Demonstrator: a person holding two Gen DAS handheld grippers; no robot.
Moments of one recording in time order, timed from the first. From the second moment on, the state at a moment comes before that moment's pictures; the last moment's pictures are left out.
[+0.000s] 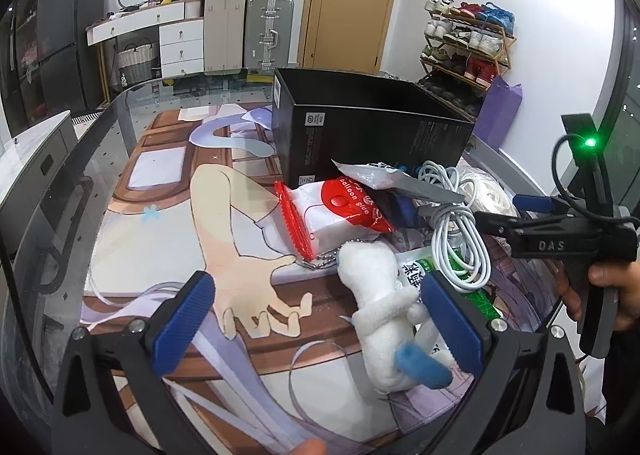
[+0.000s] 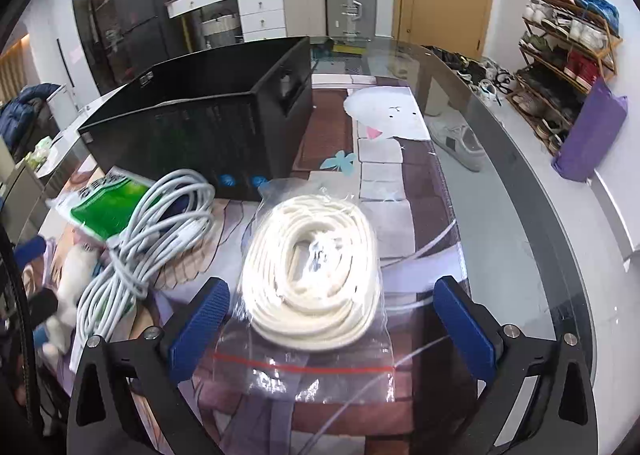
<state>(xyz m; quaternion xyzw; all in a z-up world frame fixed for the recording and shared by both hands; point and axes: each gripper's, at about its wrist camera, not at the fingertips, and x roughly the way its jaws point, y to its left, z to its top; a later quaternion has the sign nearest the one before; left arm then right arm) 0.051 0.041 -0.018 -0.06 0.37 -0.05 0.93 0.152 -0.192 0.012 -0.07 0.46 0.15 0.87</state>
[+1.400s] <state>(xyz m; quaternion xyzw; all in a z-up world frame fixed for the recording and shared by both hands) 0.040 0.031 -0.019 -0.04 0.41 -0.09 0.91 0.106 -0.195 0.021 -0.08 0.40 0.21 0.89</state>
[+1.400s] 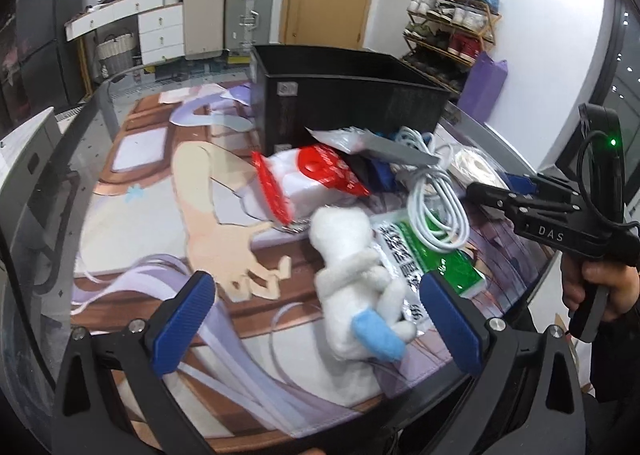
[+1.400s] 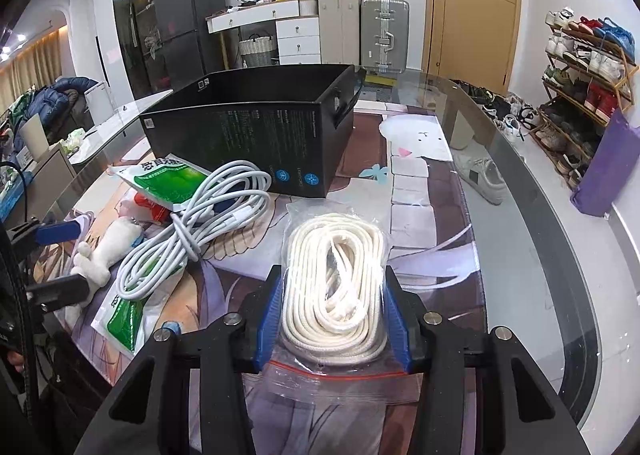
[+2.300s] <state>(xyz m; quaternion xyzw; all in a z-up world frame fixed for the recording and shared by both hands) 0.023 0.043 0.022 -0.06 0.33 -0.10 0.94 0.085 -0.199 0.063 -0.07 0.35 0.23 0.91</state>
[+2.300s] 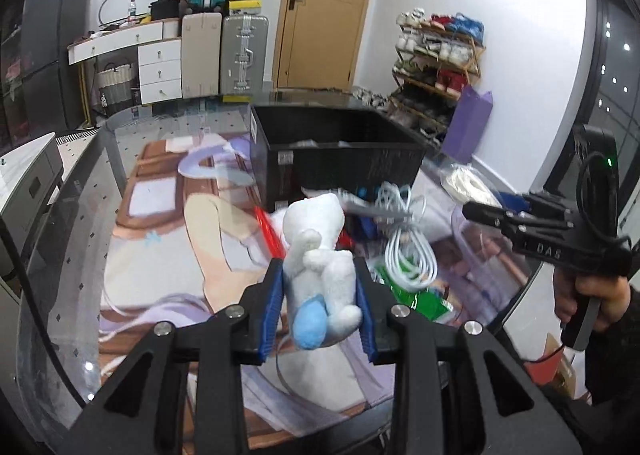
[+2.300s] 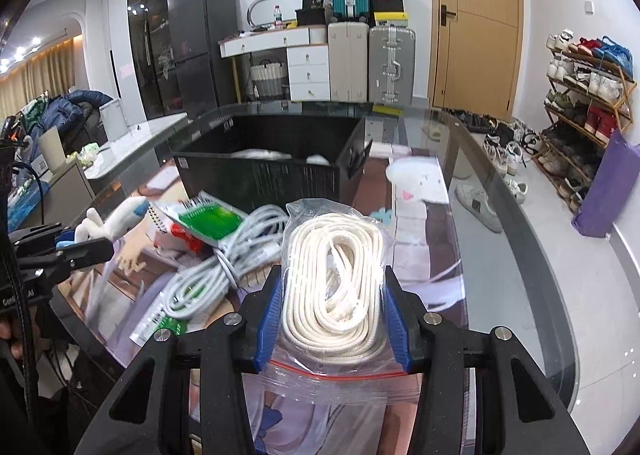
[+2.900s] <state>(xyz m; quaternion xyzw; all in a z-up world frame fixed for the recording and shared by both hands) 0.068 0.047 0.067 -0.07 0.29 -0.10 0.95 0.098 -0.182 0.115 -0.07 0.31 0.26 0.91</state>
